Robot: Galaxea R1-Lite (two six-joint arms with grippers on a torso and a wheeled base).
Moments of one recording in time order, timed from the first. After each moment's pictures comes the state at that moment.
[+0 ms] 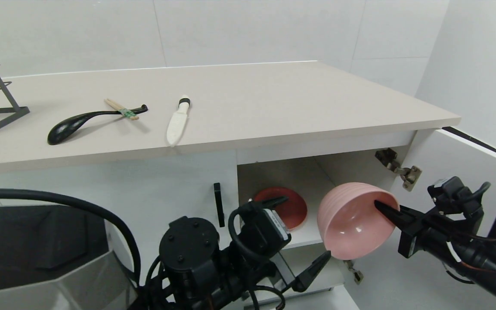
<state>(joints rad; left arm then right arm) -0.95 2.07 -0.52 -1.57 -0.09 0.32 0.26 1.81 -0.05 -1.57 0.20 -0.13</state>
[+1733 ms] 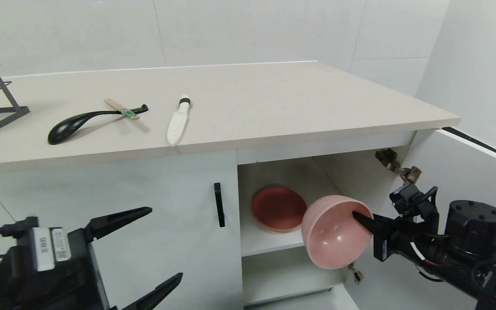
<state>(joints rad) -0.49 1.29 0.00 -1.22 -0.39 0.33 0.30 2.01 -0.12 -1.57 0.20 -0.12</state>
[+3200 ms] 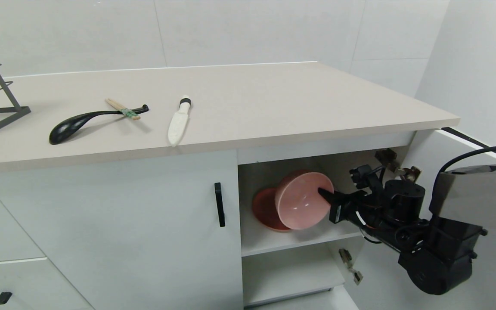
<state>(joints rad) -0.18 0.19 0.00 -0.17 -0.12 -0.06 0.33 2.30 -0.53 -1.57 0.21 0.11</state>
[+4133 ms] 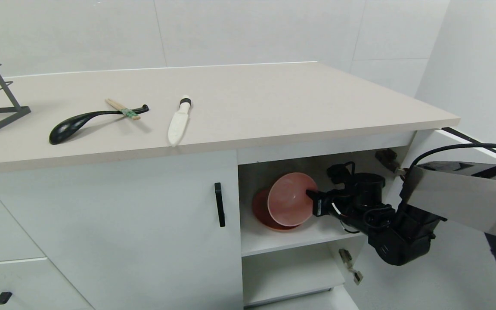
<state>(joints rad) -0.05 0.12 0.00 -0.06 -0.12 -0.04 0.34 2.43 -0.84 -1.24 0.16 0.13</state>
